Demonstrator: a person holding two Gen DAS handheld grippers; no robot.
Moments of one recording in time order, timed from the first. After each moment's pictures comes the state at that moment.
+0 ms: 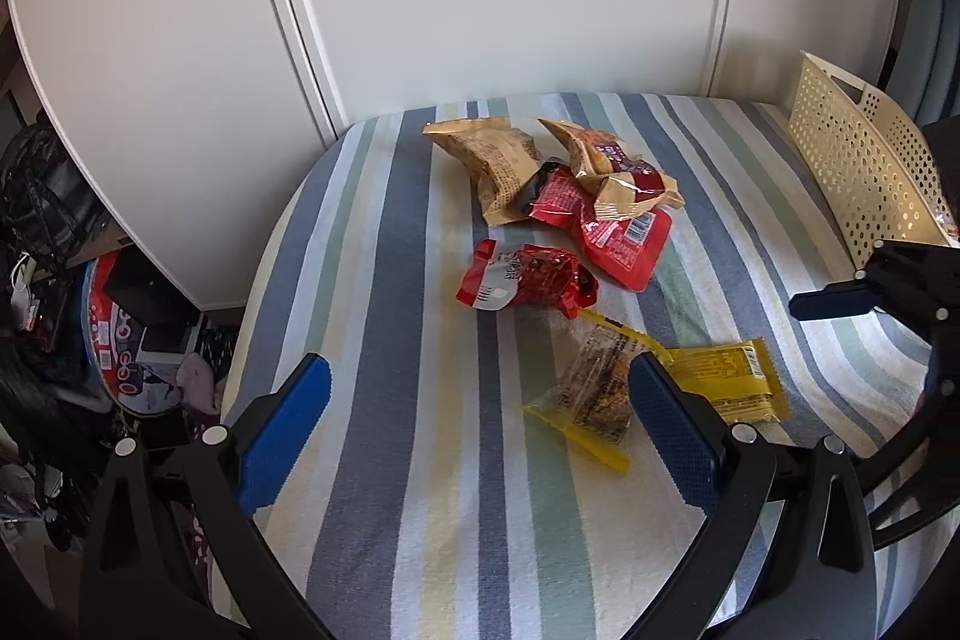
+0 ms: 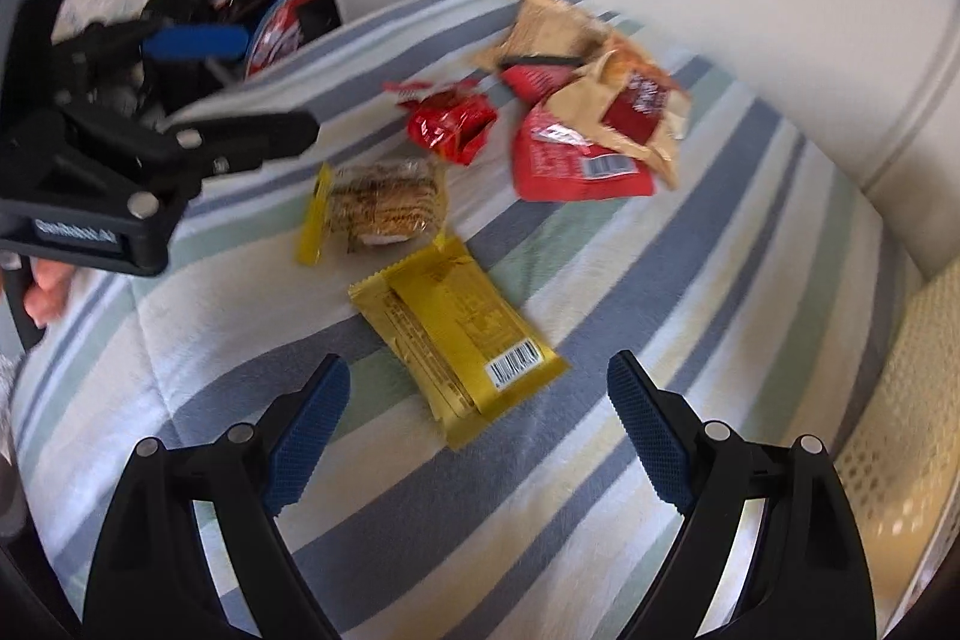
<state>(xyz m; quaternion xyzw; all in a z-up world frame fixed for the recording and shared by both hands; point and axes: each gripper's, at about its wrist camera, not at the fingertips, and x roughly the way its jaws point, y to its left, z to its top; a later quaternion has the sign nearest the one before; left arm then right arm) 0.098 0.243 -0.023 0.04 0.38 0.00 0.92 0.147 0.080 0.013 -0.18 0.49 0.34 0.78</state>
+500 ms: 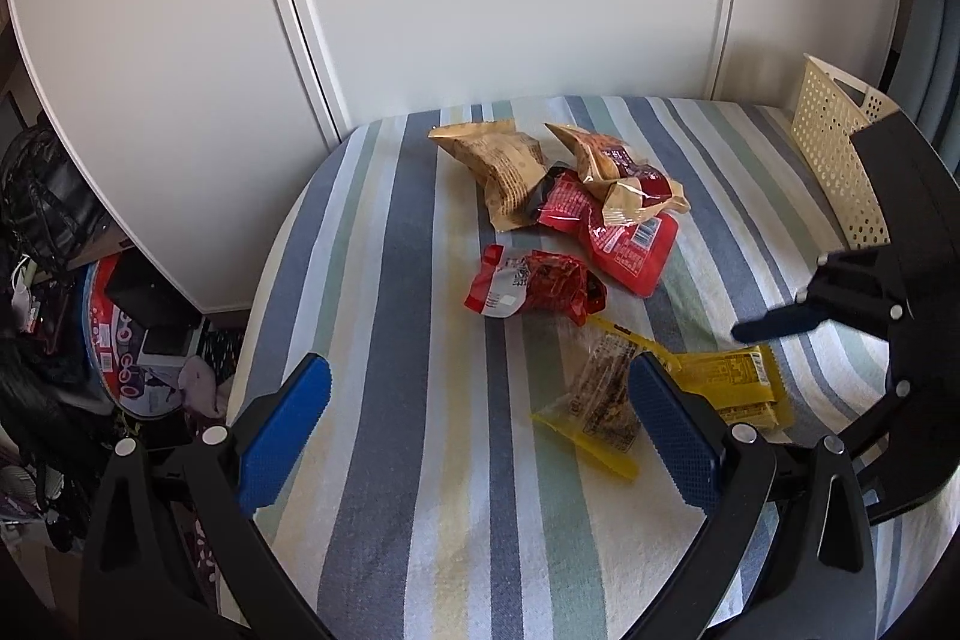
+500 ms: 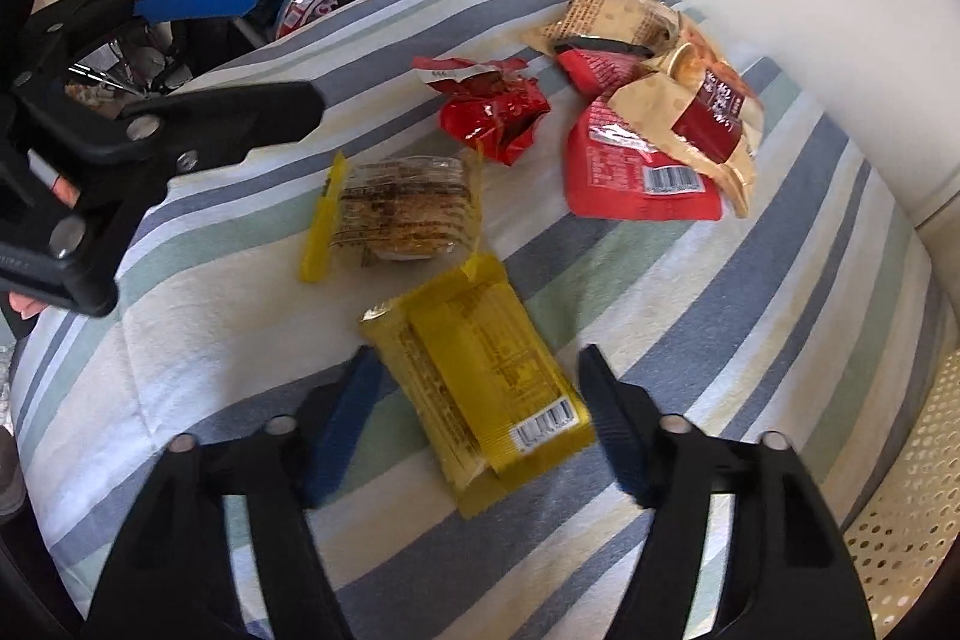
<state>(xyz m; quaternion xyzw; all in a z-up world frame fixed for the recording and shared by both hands) 0.101 0.244 -0.021 0.04 0.38 0.00 0.93 0.162 0.107 -0.001 -0.20 0.51 0.38 0.75</state>
